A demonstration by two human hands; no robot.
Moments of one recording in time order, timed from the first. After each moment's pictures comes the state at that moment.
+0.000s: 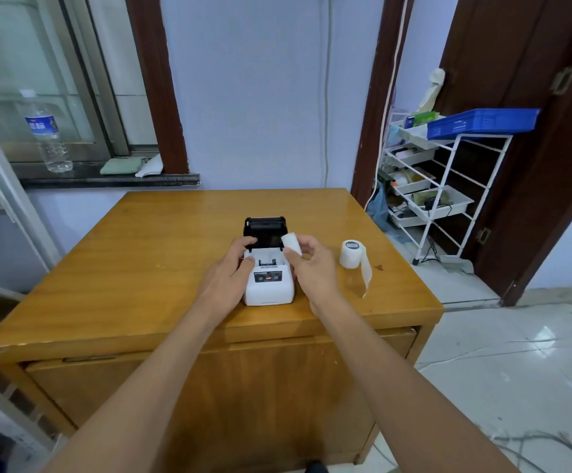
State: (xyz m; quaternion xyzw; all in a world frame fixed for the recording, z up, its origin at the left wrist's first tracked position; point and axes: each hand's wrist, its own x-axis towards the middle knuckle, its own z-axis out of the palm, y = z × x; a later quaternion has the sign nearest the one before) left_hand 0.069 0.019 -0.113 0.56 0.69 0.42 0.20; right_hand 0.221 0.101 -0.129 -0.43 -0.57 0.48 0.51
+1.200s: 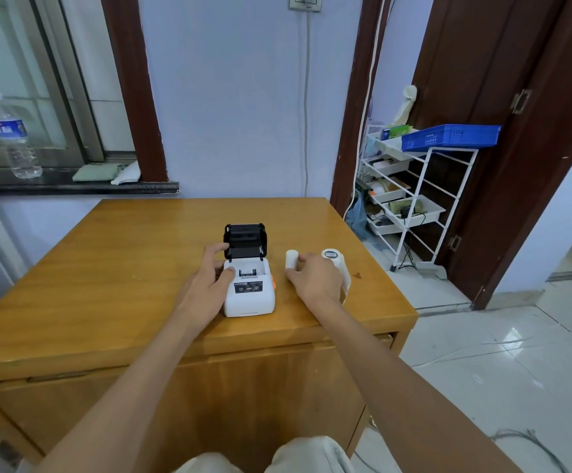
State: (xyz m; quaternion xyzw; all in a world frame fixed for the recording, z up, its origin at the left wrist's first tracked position) left_hand 0.062 0.022 -0.118 0.55 0.68 0.44 0.22; right_hand 0.252 0.129 -0.127 -0.63 -0.71 0.12 0.29
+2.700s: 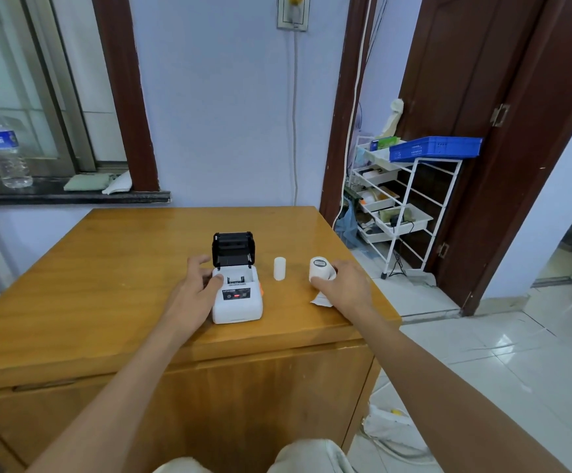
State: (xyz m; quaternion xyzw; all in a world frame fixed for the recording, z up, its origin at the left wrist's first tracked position) left_hand 0.064 0.019 -0.118 0.53 0.69 0.44 0.22; right_hand 0.337 0.137 -0.123 -0.63 -0.71 0.14 0.29
